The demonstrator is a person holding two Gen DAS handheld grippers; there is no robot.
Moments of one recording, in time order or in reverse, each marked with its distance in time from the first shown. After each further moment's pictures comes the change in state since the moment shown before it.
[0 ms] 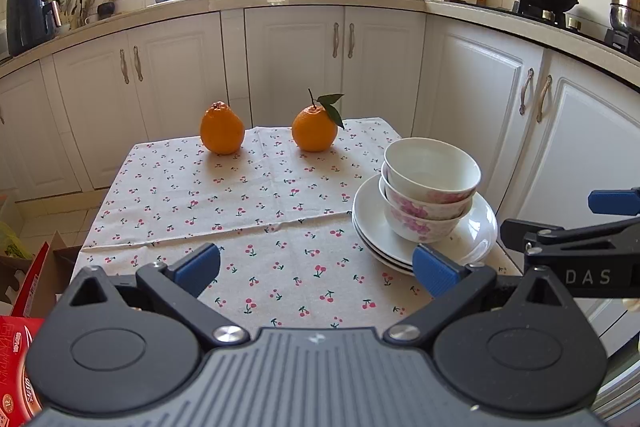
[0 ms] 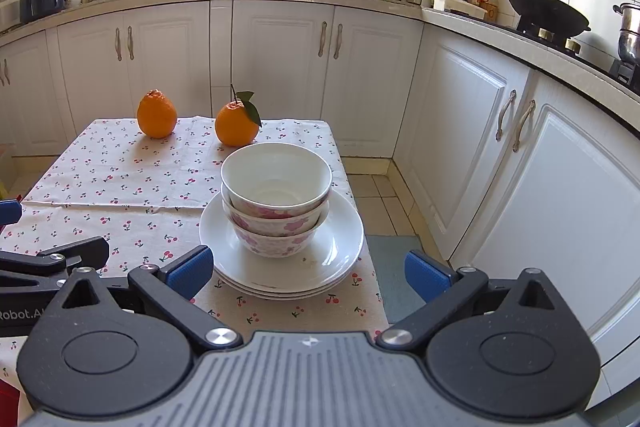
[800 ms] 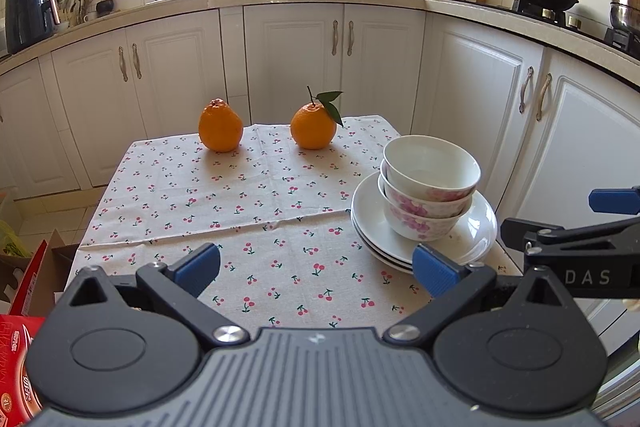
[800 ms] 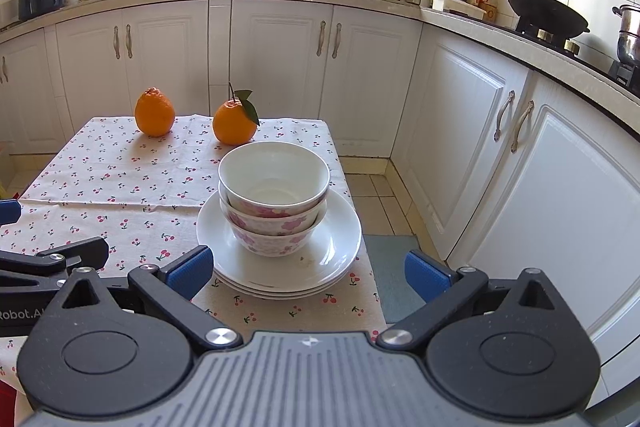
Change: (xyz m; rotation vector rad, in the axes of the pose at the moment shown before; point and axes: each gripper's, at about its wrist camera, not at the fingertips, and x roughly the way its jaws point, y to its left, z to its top) left arm 0.002 0.000 0.000 -0.003 0.008 -0.004; right arm 0.002 0.000 -0.001 -0.005 0.002 -0.007
